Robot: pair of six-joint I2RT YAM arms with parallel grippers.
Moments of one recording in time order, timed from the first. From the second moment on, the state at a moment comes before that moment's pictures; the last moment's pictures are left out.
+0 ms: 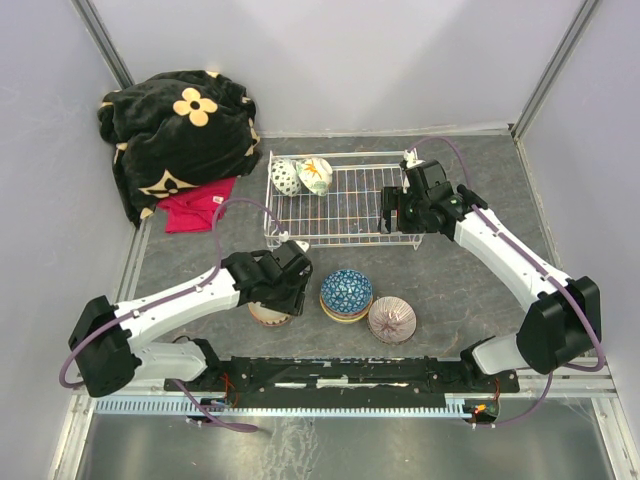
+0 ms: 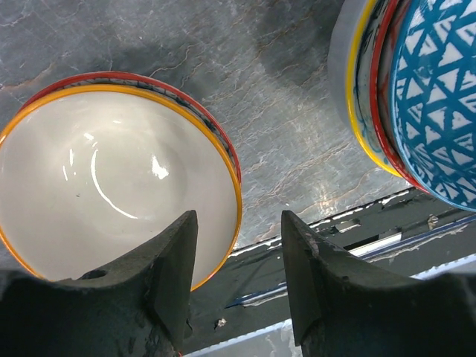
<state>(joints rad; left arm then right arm) -0.93 1.21 0.86 -0.82 -0.10 -0.61 0.44 1.42 1.19 -0.66 0.00 0.37</state>
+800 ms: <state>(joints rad) -0.94 1.22 1.08 -0.91 -0.21 -0.62 0.44 1.41 1.18 -0.64 0.00 0.36</state>
